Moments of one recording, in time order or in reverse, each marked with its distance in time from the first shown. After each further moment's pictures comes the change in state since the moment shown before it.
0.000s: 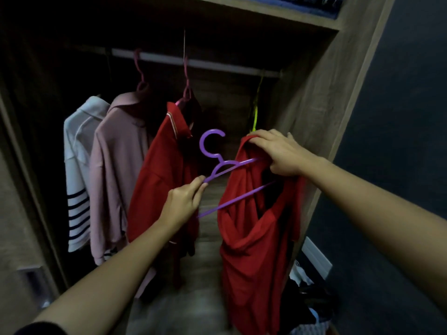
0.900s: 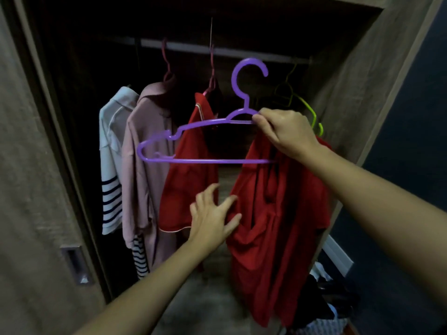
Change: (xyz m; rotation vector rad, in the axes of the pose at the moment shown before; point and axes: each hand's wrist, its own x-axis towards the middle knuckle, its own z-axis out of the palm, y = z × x) left_hand -0.054 0.039 -0.024 0.163 -0.337 -0.172; right_hand 0.031 -0.040 -0.003 0.141 0.641 -0.047
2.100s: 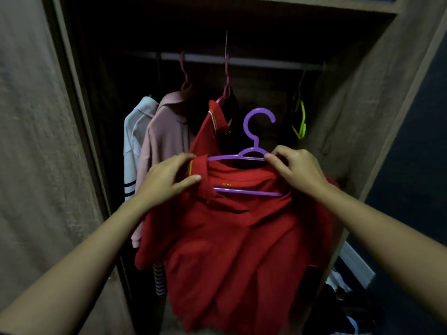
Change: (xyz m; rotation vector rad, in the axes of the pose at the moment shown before) left_hand 0.054 -0.095 -0.128 -0.101 -0.123 0.004; right_hand -0.055 -0.010 0.032 0.253 -0.103 0.262
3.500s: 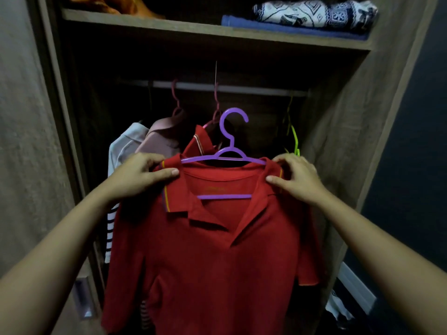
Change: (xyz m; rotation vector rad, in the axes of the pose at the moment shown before) left_hand 0.039 0.012 -0.070 -0.270 -0.149 -0.044; right_hand 0.021 0.017 -0.024 0.112 -0.067 0.136
